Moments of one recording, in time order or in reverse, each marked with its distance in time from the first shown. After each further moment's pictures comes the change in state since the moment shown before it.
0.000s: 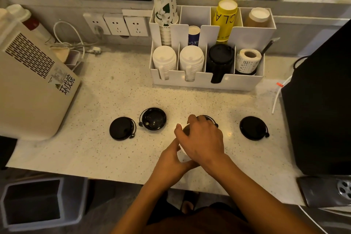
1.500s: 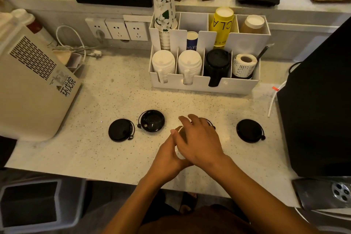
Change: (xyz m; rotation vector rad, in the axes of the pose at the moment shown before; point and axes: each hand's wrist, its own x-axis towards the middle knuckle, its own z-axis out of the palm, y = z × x) left_hand 0.011 0.000 -0.002 -0.058 0.091 0.227; right_hand -0.004 0.007 -0.013 0.038 -0.102 -0.168
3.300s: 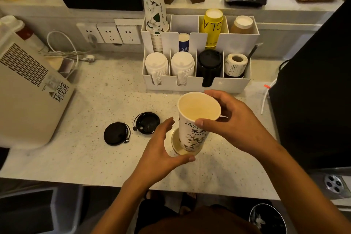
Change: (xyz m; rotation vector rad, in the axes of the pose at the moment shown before) left_hand -0.011 0.034 -0.032 0.147 0.004 0.072; right_hand -0.022 0.031 -0.119 0.852 -0.026 0.067
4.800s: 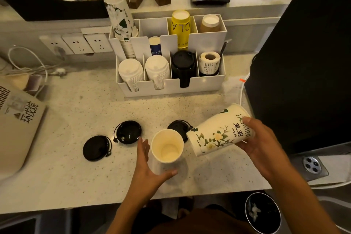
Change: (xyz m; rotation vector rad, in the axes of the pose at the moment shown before) left_hand -0.010 -0.050 0.042 -0.172 0.041 -0.142; right_hand -0.056 0.097 -0.054 0.689 0.408 0.294
